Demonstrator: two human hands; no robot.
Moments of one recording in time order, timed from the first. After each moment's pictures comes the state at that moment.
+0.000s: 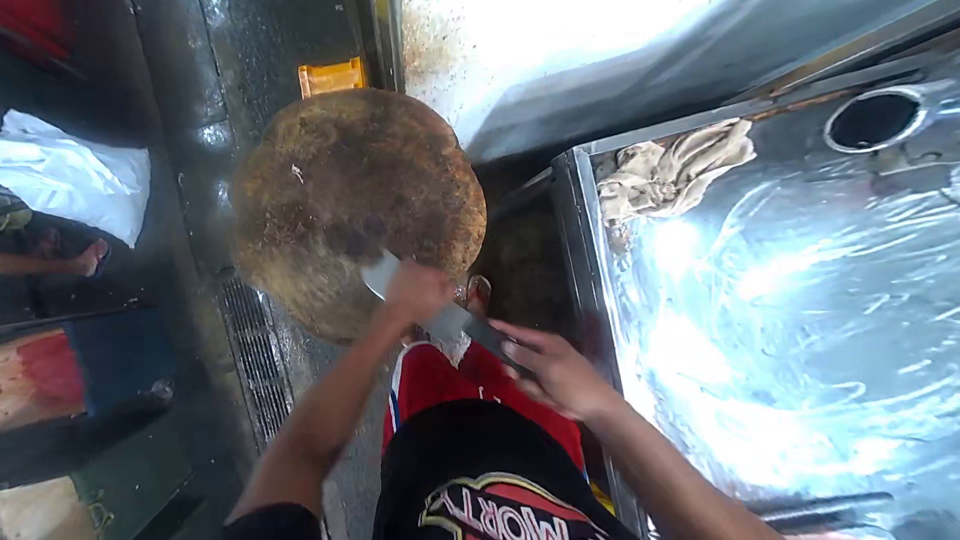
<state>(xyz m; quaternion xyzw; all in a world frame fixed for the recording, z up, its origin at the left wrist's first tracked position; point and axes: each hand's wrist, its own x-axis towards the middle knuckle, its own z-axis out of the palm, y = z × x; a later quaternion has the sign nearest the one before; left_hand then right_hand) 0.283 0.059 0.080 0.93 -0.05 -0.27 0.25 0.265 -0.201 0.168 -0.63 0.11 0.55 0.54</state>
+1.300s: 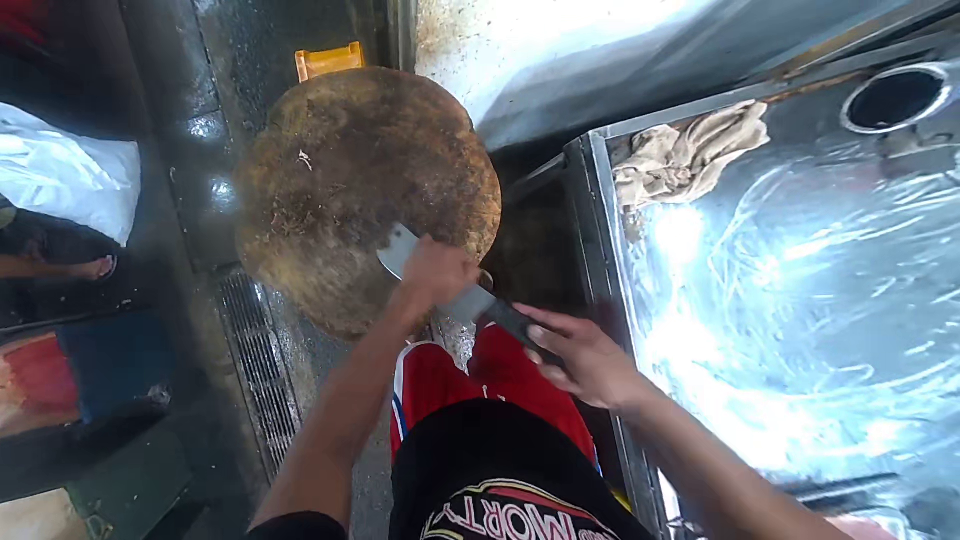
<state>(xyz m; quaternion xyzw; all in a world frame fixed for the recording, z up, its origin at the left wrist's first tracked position) 0.306 0.073 0.070 0.94 -0.09 -0.23 0.24 0.269 -0.181 0.170 -0.66 0.11 0.51 0.55</state>
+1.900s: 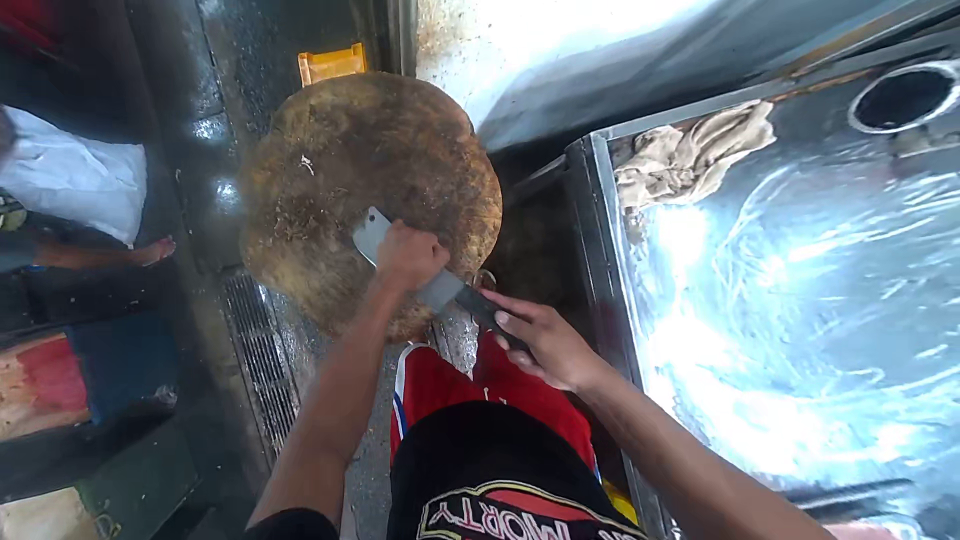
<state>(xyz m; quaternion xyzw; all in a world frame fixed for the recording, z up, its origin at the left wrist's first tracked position) 0.310 0.108 0.065 0.97 -0.05 -0.16 0.19 0.274 -0.160 0.145 -0.63 0.10 0.52 0.57</state>
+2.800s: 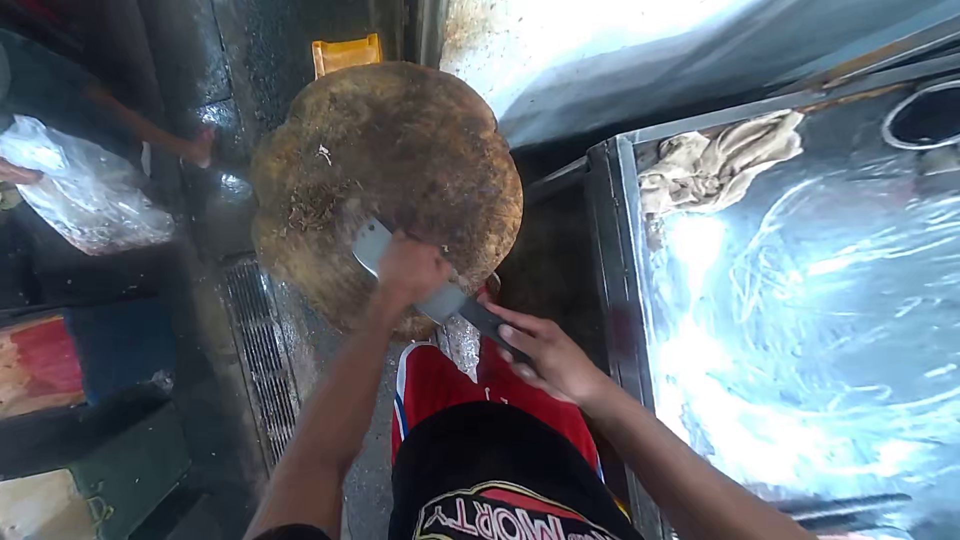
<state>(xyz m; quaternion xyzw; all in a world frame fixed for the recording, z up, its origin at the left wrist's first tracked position) 0.282 0.125 0.064 0.96 -0.03 -0.21 0.19 0.249 -0.149 0.128 -0.62 0.08 0.53 0.57</state>
